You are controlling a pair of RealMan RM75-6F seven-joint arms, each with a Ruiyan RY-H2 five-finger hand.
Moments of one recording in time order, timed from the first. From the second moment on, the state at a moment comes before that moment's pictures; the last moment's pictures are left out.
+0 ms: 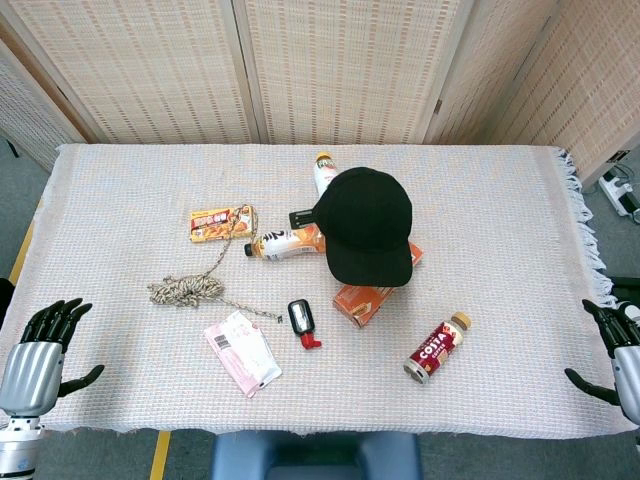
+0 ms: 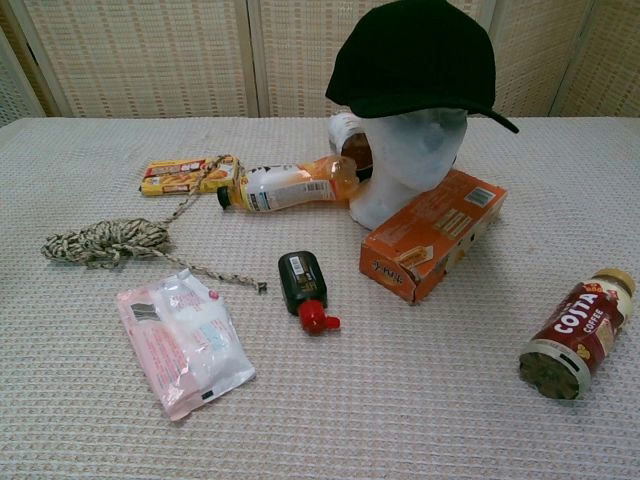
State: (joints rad) left arm -0.08 -1.19 -0.05 -1.67 1.56 1.56 0.16; right arm -0.02 -1.06 0.03 -1.56 -1.57 1.59 0.11
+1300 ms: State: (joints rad) left arm -0.08 -1.16 -0.04 -1.70 1.54 1.54 0.15; right arm 0.32 -1.28 0.18 -1.55 -1.63 1.38 0.02
